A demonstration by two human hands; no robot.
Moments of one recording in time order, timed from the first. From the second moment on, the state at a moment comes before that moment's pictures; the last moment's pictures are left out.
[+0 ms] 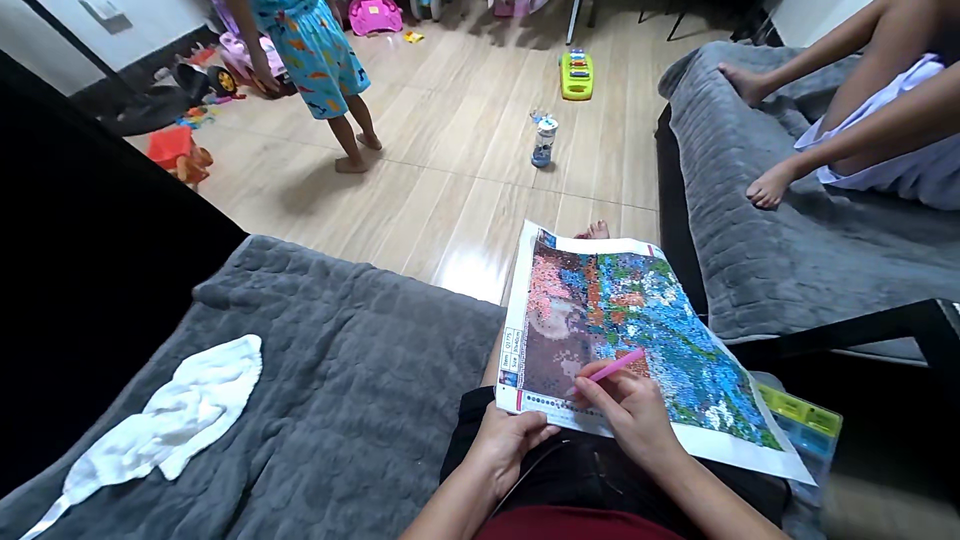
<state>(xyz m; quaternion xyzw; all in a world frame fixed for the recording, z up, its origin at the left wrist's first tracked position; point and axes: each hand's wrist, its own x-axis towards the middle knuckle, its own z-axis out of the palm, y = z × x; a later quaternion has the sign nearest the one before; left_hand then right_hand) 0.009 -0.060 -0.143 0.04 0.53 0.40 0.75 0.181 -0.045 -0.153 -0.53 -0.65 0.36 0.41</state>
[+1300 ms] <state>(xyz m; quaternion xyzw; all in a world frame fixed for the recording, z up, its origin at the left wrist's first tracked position) -0.013 -0.068 -0.182 0.73 0.53 0.40 0.14 0.186 -0.043 -0.145 -0.55 -0.66 0.34 0.39</state>
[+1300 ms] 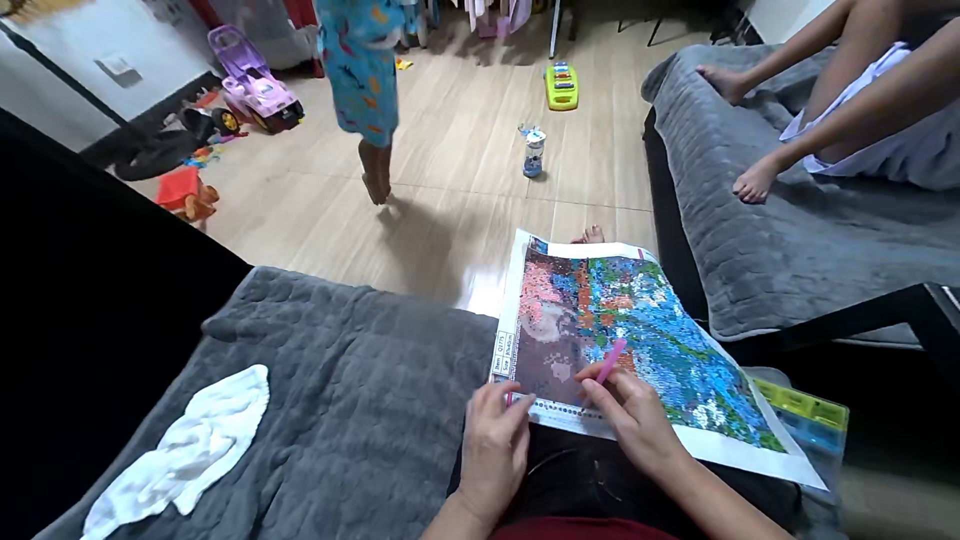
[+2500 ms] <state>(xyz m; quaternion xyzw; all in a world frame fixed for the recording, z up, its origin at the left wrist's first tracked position) -0.013 -0.041 -0.200 0.90 0.35 0.26 -0.06 0.194 -0.047 -0.146 -0.57 -0.63 0.35 0.40</state>
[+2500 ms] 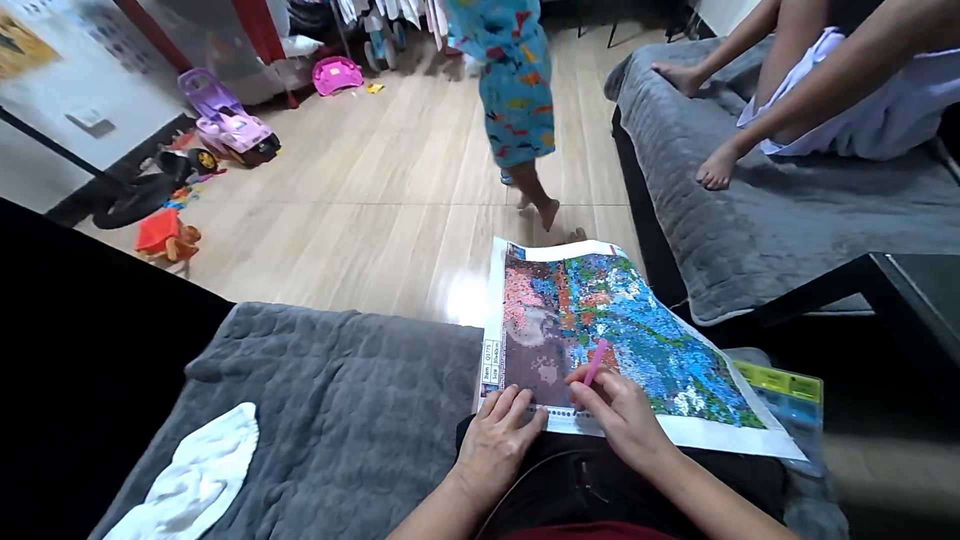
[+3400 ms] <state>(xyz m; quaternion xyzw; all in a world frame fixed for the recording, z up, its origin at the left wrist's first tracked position) -0.012 -0.042 -0.207 0.88 0.37 0.31 -0.03 0.195 -0.048 -0.147 -0.57 -0.63 0.35 0.39</state>
